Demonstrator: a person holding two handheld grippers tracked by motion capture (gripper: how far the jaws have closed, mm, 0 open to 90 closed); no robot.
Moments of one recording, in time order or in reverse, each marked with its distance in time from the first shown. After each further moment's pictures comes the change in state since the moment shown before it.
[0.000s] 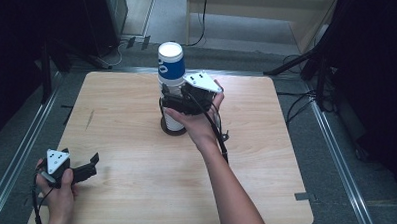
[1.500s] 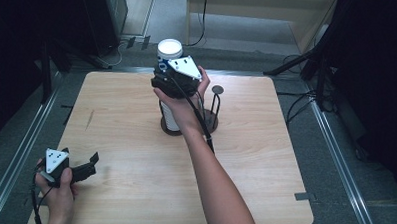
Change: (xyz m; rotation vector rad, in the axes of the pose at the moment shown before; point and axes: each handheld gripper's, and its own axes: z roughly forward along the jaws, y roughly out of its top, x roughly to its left) left arm 0.003 0.001 0.001 0.001 -0.015 -0.016; right arm 0.017 0.018 0.046 -0.084 -0.098 -0.022
